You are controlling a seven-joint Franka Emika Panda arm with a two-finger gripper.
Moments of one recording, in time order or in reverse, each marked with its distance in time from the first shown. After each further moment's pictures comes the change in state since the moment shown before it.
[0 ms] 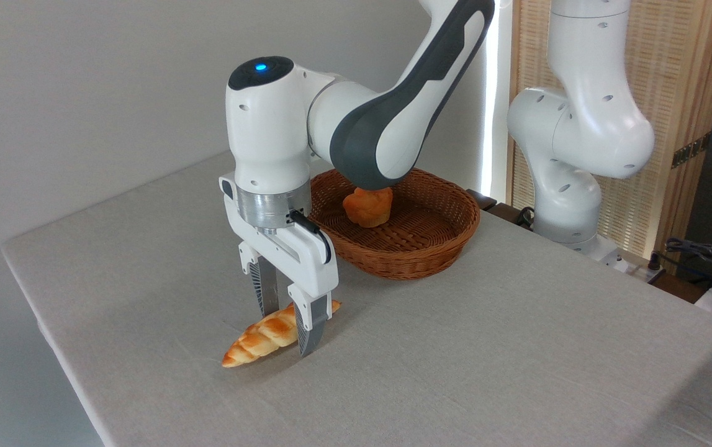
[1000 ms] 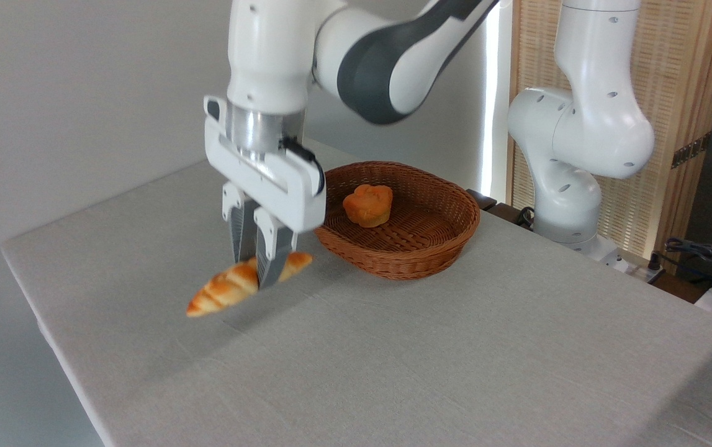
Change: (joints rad) arm -0.002 -0.140 0.000 0.074 -0.103 -0.074 0.000
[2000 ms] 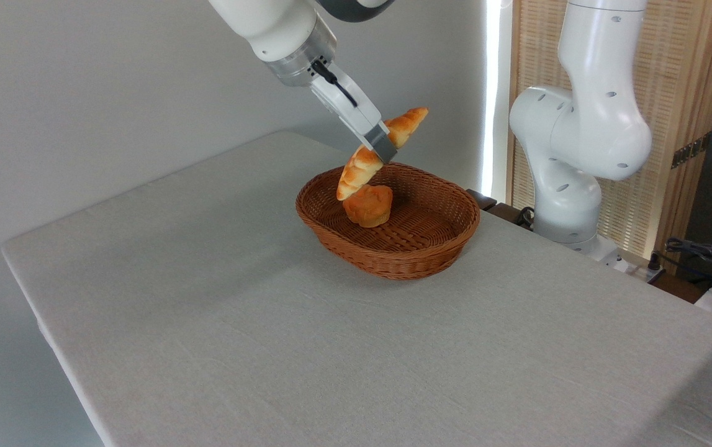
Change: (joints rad) arm -0.089 -0.039 -0.006 0.193 -0.025 -1.016 0.078
